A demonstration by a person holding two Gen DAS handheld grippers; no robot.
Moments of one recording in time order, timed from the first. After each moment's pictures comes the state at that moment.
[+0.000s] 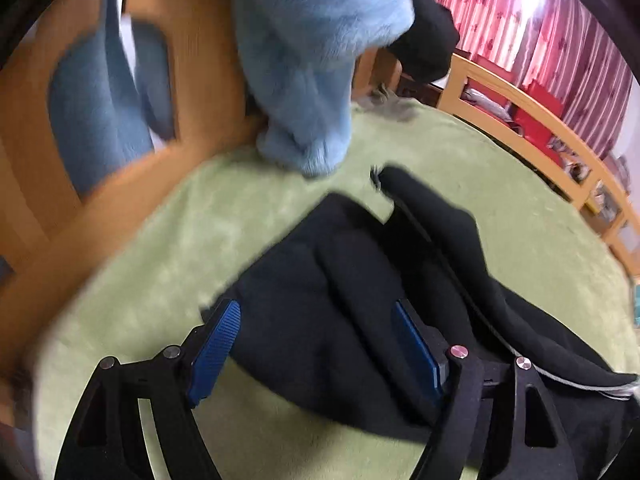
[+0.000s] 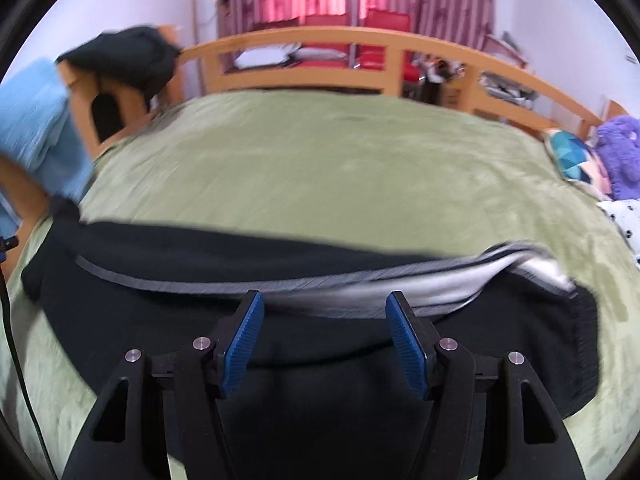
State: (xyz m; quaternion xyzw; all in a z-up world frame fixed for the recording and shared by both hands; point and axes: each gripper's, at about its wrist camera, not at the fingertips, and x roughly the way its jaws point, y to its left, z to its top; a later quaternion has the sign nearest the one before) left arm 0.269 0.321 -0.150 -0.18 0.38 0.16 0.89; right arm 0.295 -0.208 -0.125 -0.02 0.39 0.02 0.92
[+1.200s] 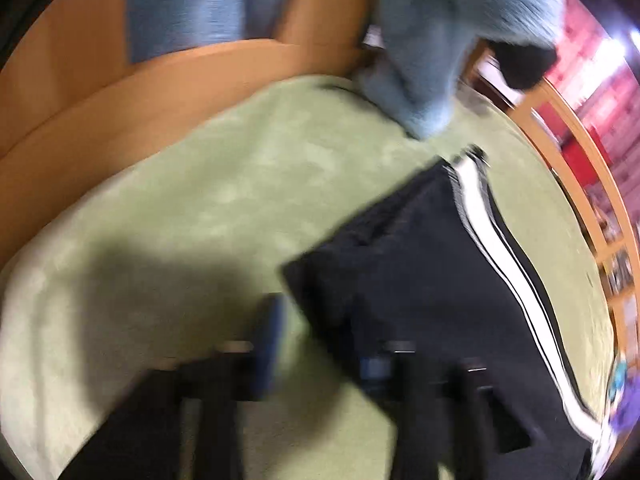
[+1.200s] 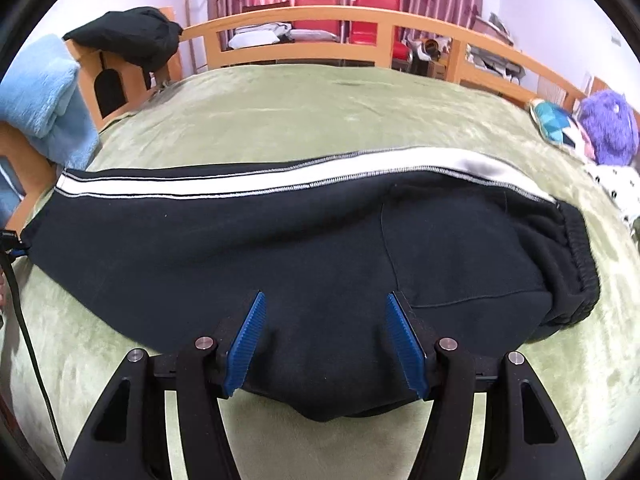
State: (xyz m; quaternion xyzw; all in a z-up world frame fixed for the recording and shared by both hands) left arm 0.251 0.388 -0.203 -0.31 0.42 0.24 0.82; right arm 0.214 -0.194 -0.146 -0.01 0.41 -0.01 0.91
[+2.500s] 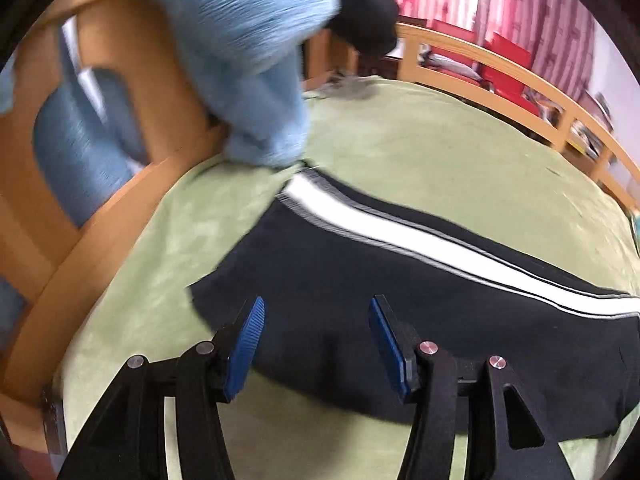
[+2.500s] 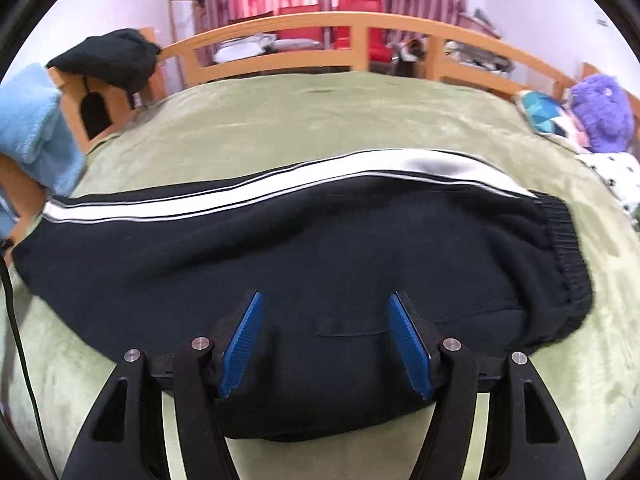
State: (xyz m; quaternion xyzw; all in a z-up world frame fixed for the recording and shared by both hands) left arm 0.256 0.259 -0.122 -0.08 0.41 0.14 0.90; right arm 0.233 -0.261 -0.150 0.02 0.40 -0.01 0.92
